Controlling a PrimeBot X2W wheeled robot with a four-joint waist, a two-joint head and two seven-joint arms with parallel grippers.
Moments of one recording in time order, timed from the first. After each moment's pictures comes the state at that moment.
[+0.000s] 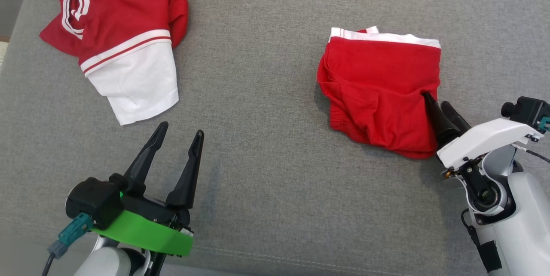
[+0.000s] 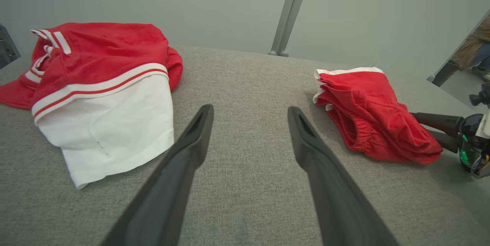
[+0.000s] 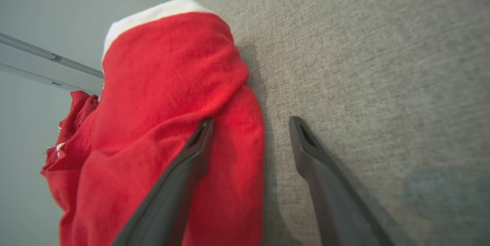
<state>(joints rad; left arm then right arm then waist) -0.11 0.33 -0.48 -0.17 -0.61 0.06 -0.25 -0.21 -0.13 0.07 0.15 0.77 -0.05 0.21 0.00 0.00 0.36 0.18</state>
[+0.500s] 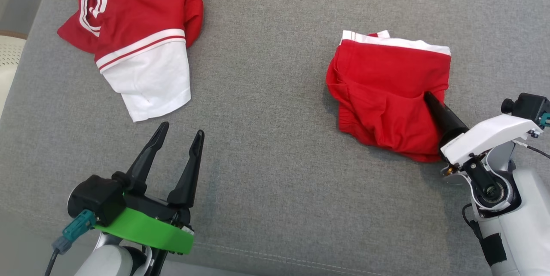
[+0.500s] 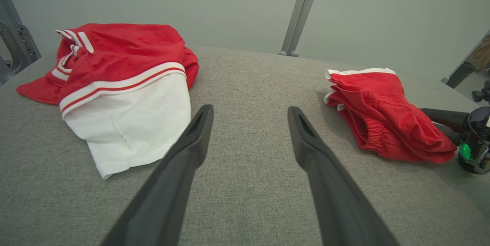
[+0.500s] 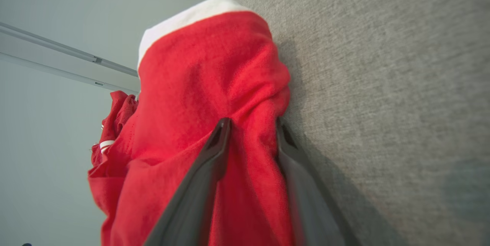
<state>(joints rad) -0.12 0.33 -0.48 -0.14 -0.61 0.06 -0.25 -0.24 -0.12 0.06 0.21 0.89 0.04 0.24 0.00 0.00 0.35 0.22</state>
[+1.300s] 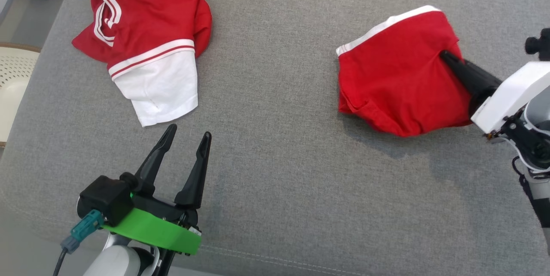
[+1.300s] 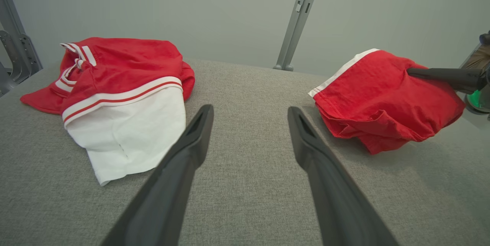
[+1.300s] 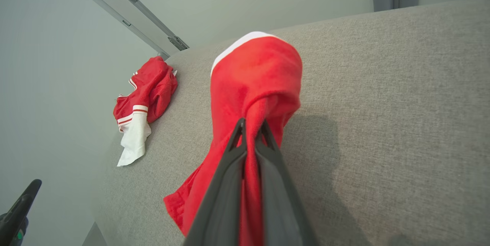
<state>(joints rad) -0.12 0.29 -0.49 -0.11 -0.61 0.05 -0.25 -0.35 -0.33 0.13 0.04 0.83 0.08 0.47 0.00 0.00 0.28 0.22</state>
